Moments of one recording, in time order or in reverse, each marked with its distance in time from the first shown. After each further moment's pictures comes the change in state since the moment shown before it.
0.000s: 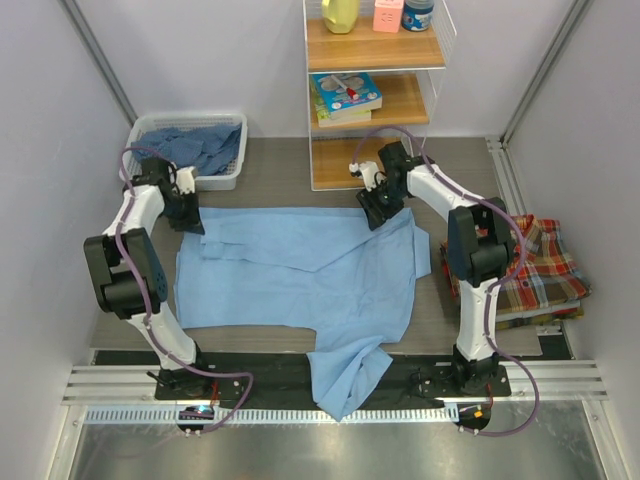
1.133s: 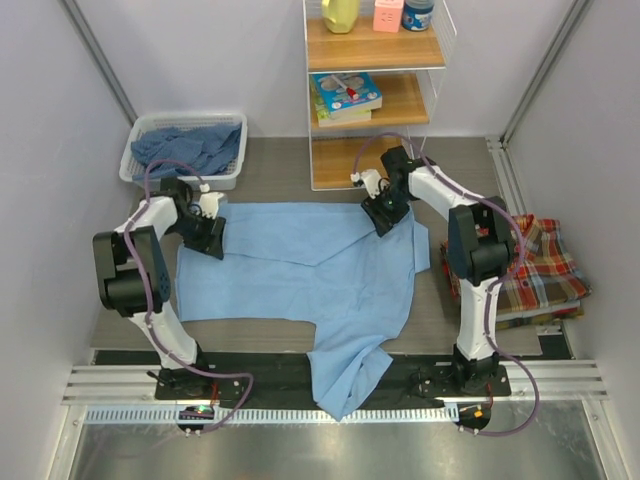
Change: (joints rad) left arm -0.056 0.044 -0.154 0.033 0.050 0.340; right arm -0.007 0.040 -0.023 -0.019 0.057 -0.102
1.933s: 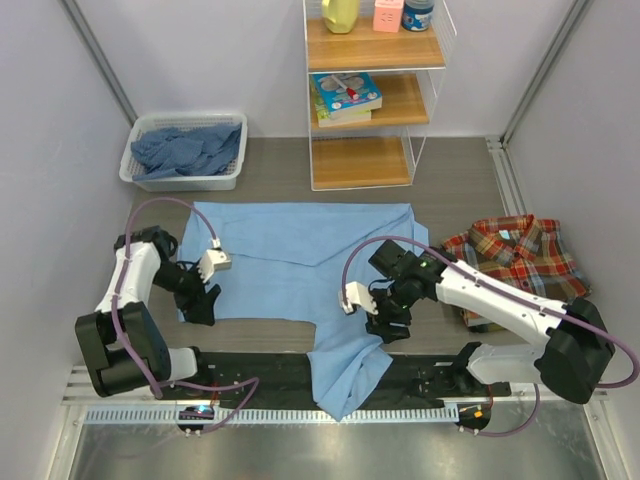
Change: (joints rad) left arm 0.110 -0.517 -0.332 -0.577 0.196 0.806; right arm 0.486 -0.881 -0.772 -0.169 -0.229 -0.292
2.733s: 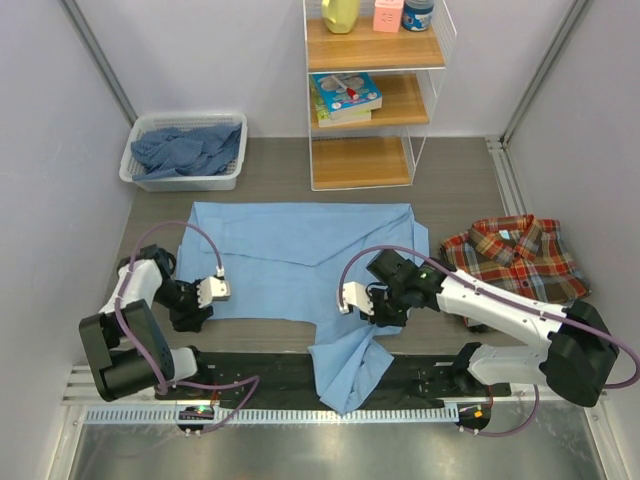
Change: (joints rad) left arm 0.095 -0.017 -0.209 0.206 -0.171 0.369; right arm 0.066 -0.037 -0.099 0.192 0.142 0.100
